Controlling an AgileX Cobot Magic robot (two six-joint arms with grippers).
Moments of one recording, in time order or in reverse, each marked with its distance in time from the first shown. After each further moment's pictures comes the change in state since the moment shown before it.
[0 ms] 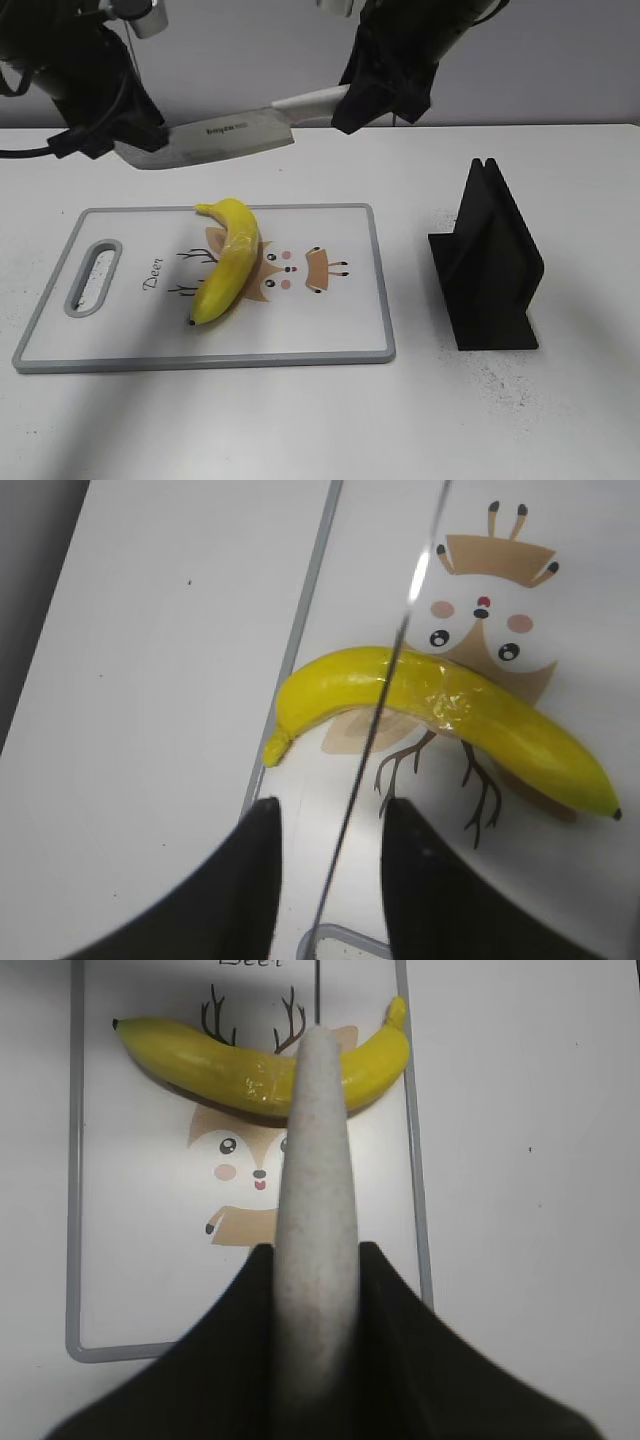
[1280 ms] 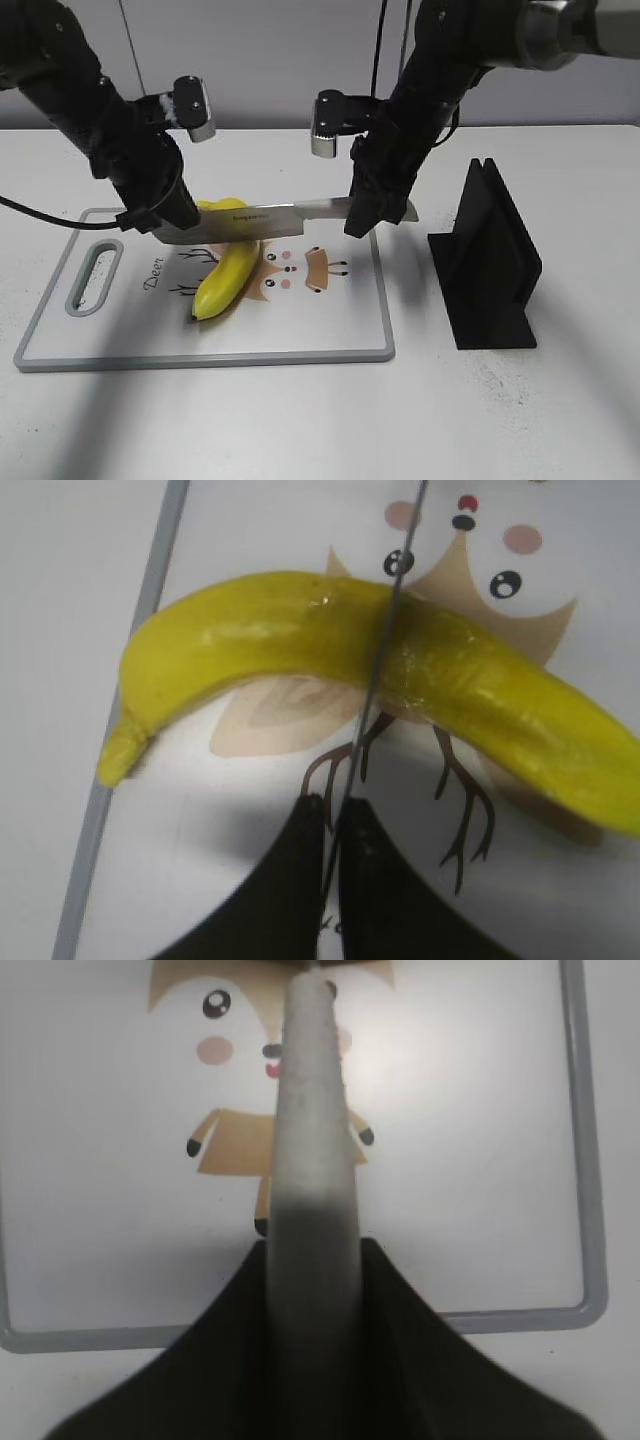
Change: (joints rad) left arm -0.002 0.312 -0.024 -0.029 -0.033 0.043; right arm -0.007 0.315 -0.025 -0.111 -0.014 0.059
